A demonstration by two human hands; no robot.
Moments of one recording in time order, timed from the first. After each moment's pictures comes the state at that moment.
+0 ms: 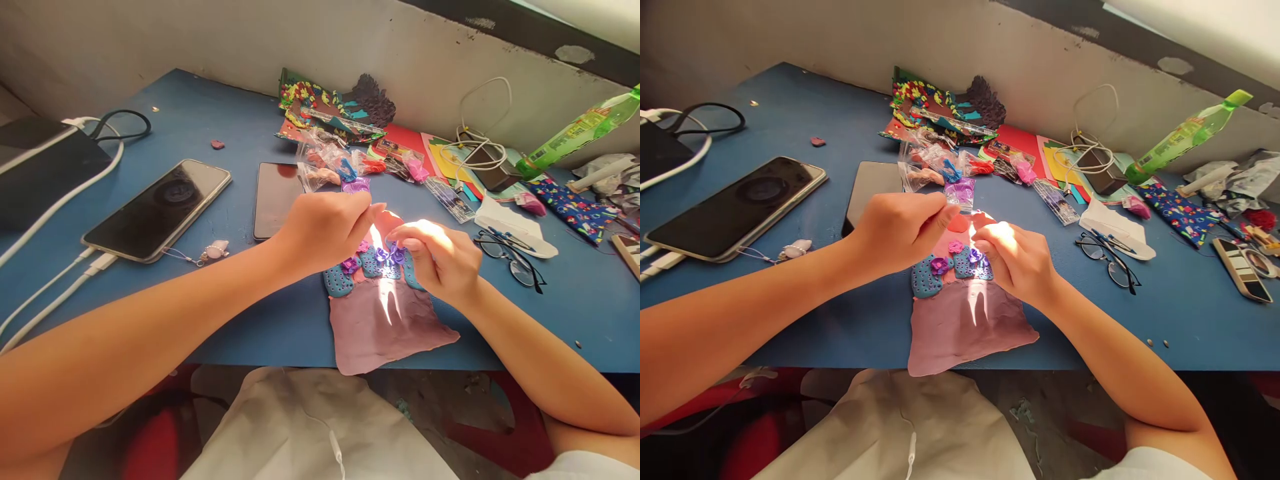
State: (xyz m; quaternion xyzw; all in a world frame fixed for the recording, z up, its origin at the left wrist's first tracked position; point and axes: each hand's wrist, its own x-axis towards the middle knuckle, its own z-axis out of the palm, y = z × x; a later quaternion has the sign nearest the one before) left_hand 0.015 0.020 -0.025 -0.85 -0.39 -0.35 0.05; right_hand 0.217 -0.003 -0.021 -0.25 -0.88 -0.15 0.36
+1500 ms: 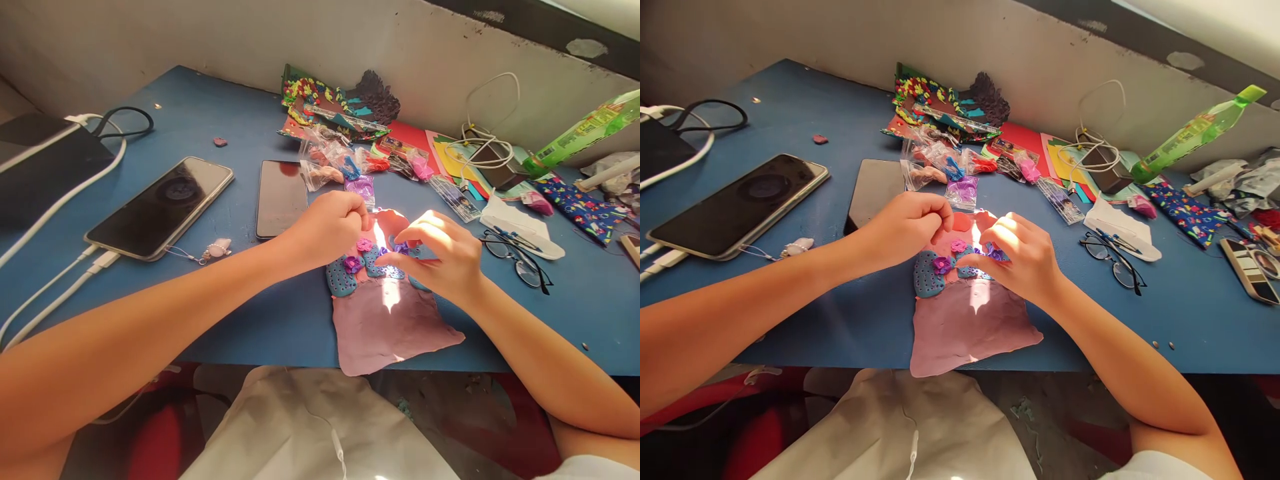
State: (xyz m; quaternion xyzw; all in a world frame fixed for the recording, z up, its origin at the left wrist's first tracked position) left_hand 0.017 0.023 -0.019 -0.76 -0.43 -0.34 -0.35; right_hand 0.214 -0.001 -0.020 -0.31 -0.88 -0.12 0.34
